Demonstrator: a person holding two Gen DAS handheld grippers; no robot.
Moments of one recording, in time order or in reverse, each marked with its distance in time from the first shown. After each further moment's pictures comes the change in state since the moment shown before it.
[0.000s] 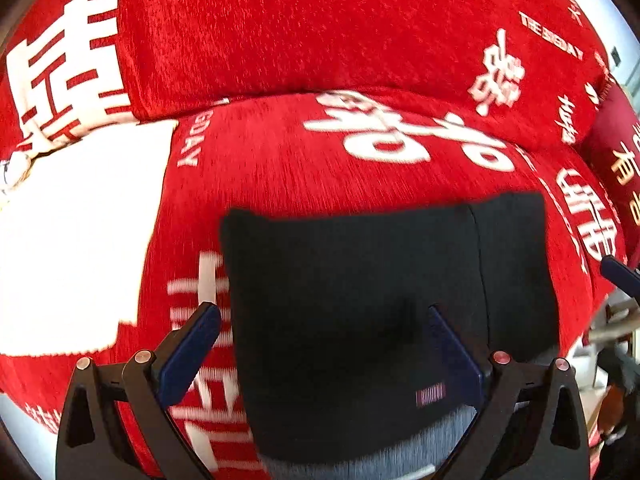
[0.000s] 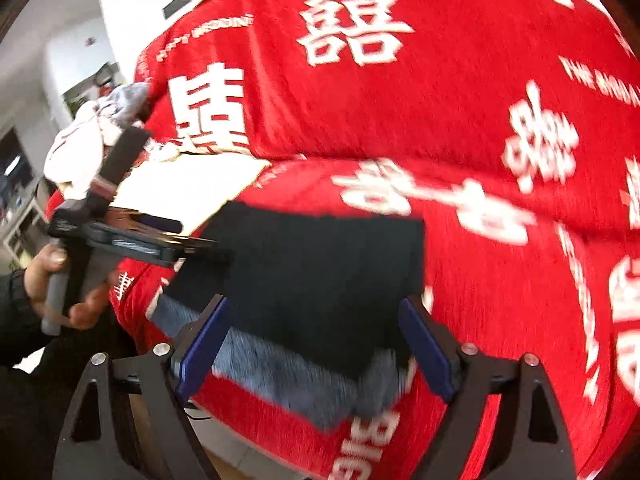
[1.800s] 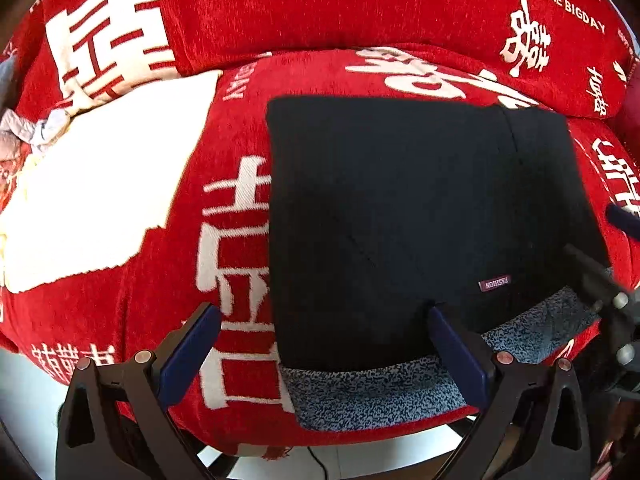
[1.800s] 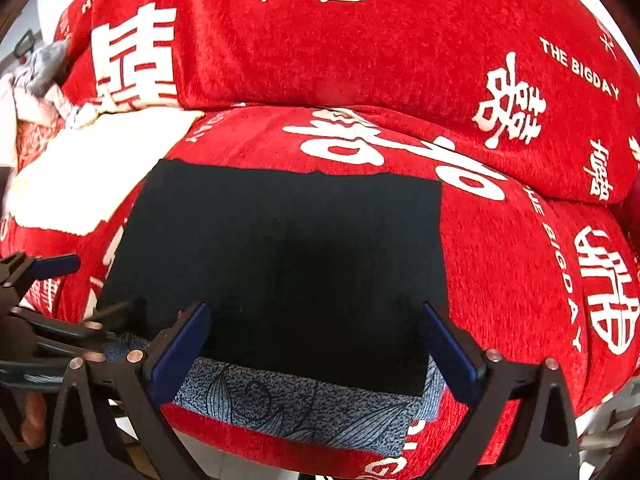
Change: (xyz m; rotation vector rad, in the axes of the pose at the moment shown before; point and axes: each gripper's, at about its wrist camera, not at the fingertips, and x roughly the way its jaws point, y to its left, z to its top) left arm 0.003 -0.004 -0.088 -0.046 0.043 0.145; right arm 0.077 0.042 -0.011 0.119 0.230 -0.320
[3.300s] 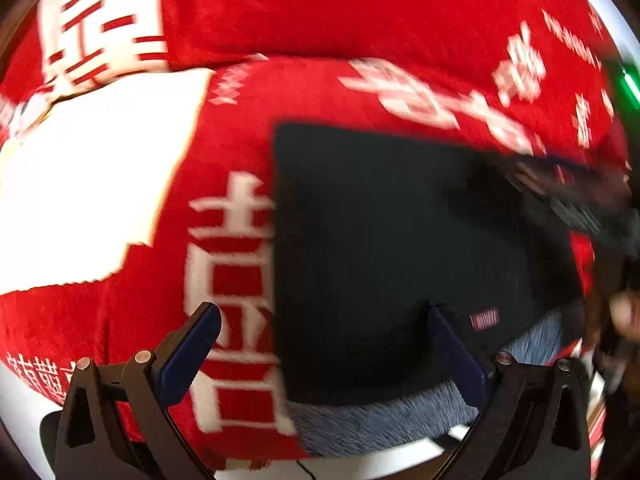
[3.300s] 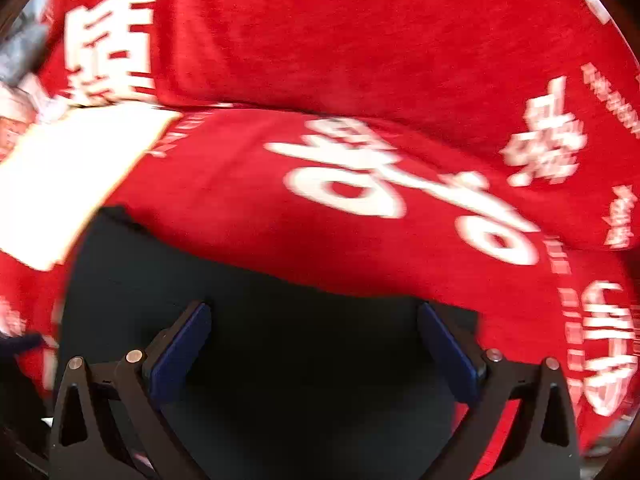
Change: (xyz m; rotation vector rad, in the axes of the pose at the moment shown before) left arm -0.004 0.038 0.032 -0.077 -0.021 -0.132; right arm 0.054 -0.018 0.081 -0.040 0.000 -0.036
